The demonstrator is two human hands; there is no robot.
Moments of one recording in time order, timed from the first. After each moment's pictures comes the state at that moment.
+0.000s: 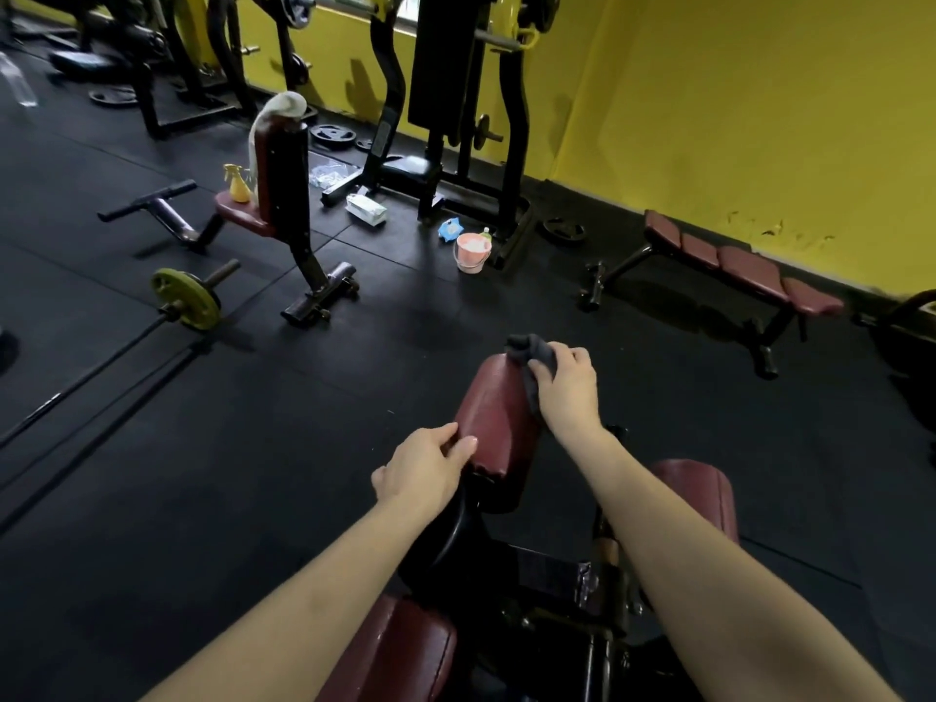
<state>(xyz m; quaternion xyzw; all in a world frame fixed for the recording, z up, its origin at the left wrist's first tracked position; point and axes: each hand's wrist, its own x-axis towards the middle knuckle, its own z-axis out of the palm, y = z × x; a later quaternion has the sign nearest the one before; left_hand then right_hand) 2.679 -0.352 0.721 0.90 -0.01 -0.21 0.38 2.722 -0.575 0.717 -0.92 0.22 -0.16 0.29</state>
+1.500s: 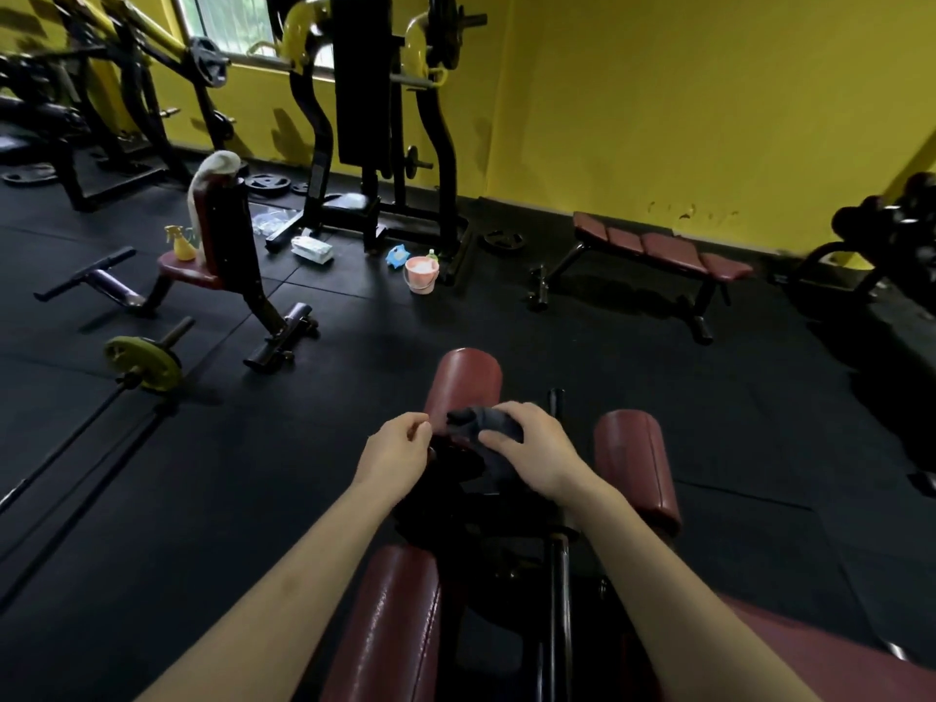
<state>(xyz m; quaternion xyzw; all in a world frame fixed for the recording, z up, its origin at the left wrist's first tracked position) 2.650 -0.322 0.756 0.88 -0.12 -0.16 0.43 2.558 -0.515 0.778 -0.91 0.15 -0.05 0.38</state>
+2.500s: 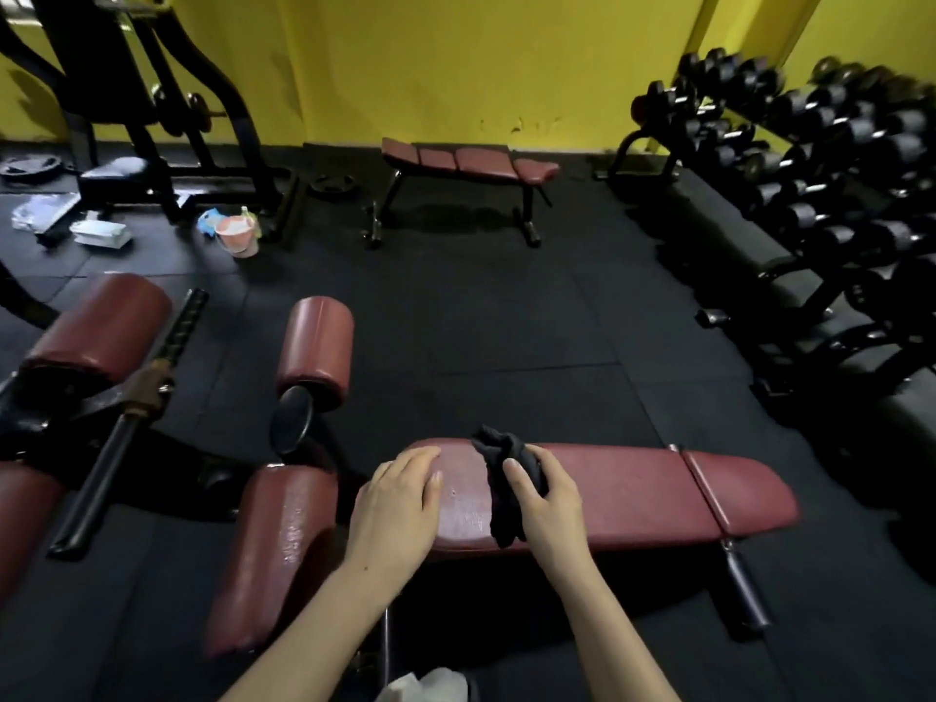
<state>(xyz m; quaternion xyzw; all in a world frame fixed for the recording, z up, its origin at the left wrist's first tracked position) 2.187 -0.611 0.700 0.88 -0.38 -0.09 0.27 2.046 -0.742 0.705 -0.68 0.40 -0.26 0.56</state>
